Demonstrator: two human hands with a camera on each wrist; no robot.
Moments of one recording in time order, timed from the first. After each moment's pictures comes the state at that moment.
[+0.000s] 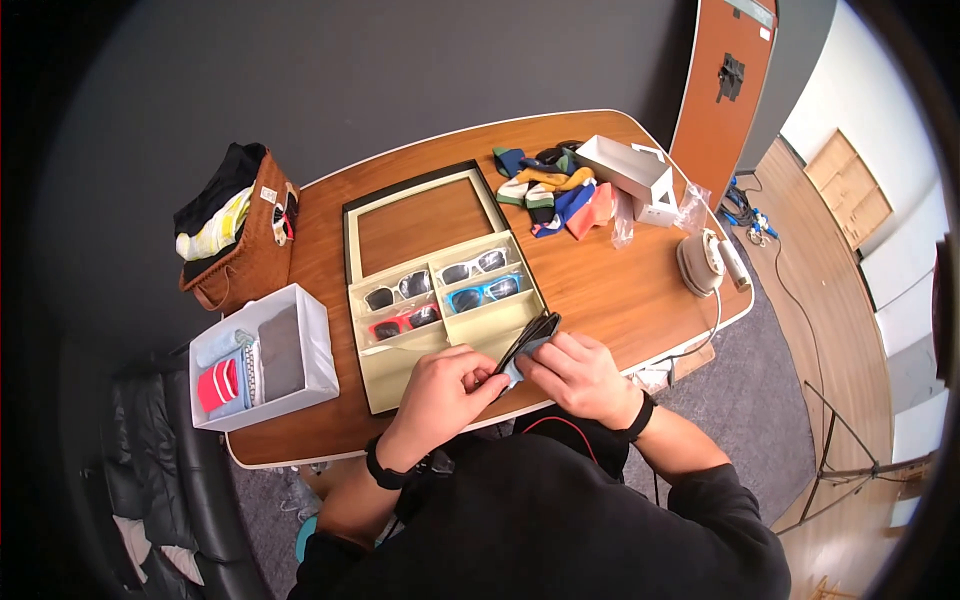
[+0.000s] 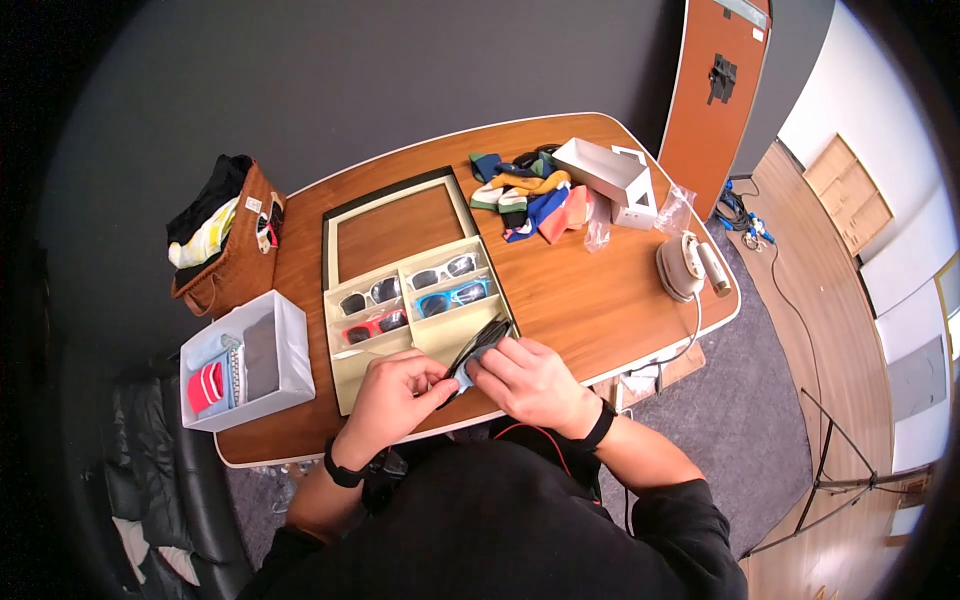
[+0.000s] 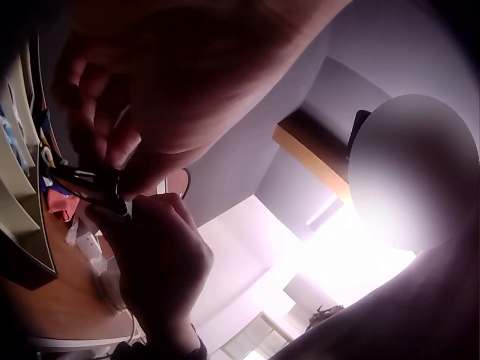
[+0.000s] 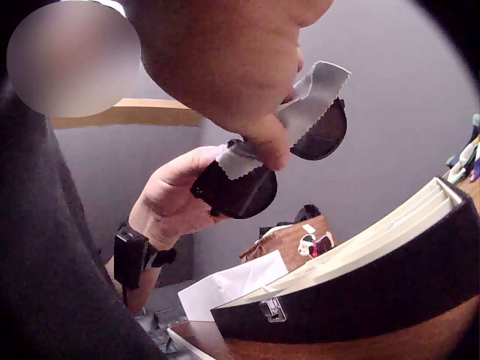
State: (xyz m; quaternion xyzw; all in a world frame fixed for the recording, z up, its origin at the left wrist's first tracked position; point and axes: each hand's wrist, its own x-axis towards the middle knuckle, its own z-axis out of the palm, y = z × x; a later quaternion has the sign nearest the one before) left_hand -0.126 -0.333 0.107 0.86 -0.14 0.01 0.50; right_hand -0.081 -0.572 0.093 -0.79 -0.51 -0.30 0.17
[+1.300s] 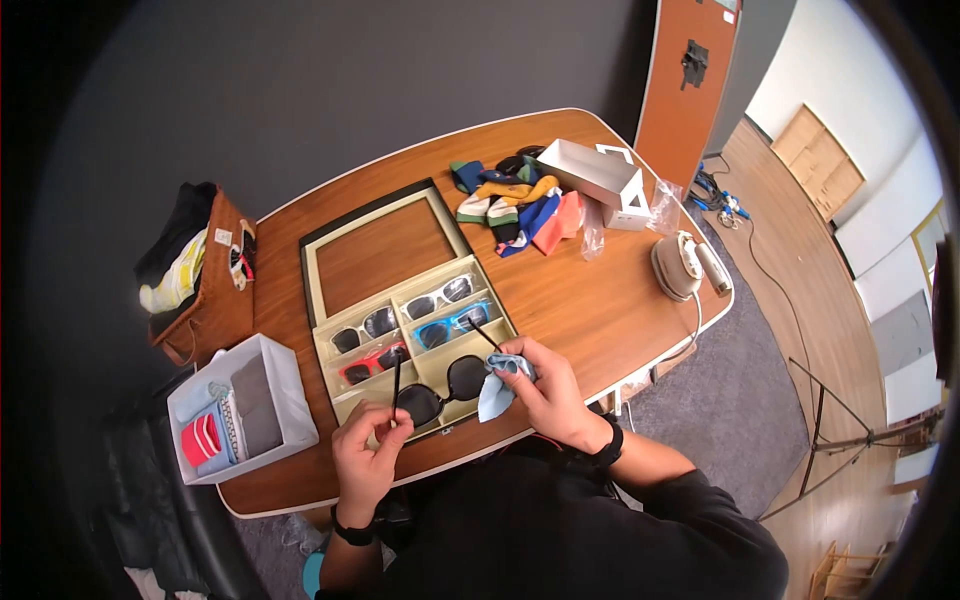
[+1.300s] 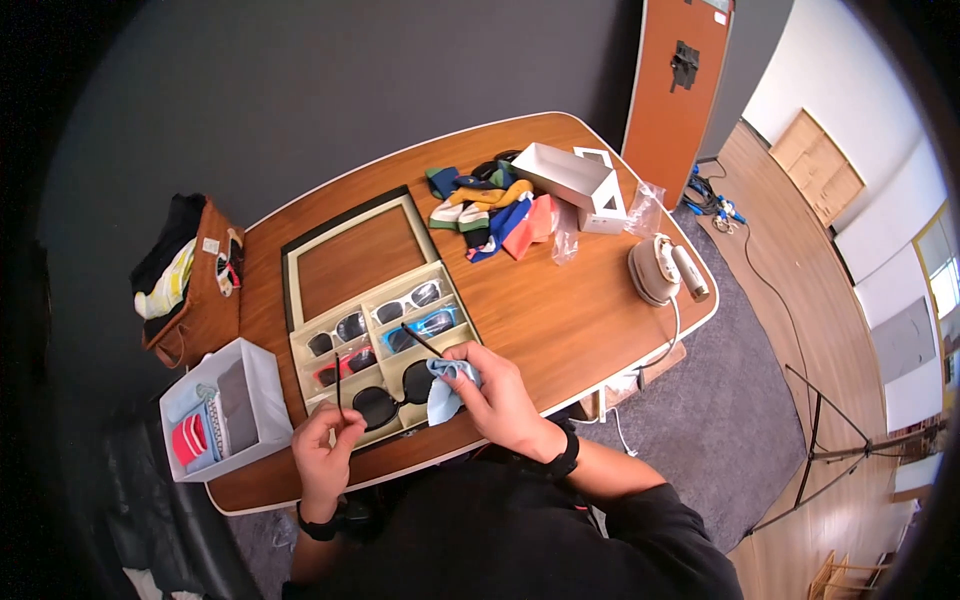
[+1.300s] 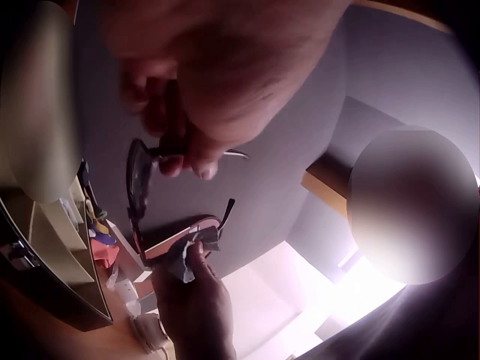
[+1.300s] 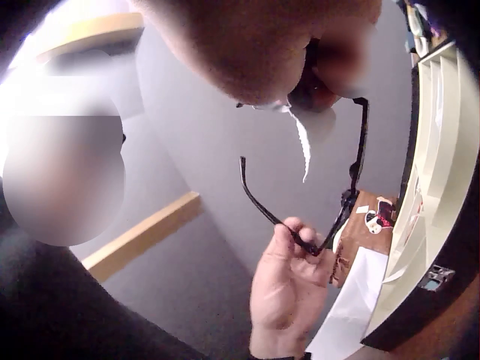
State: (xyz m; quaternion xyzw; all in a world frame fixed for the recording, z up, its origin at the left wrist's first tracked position) left_hand -0.138 -0.273 0.077 0.81 -0.08 0.14 0.56; right_hand -0.072 -0.545 0.064 -0.74 -0.16 -0.01 0.65
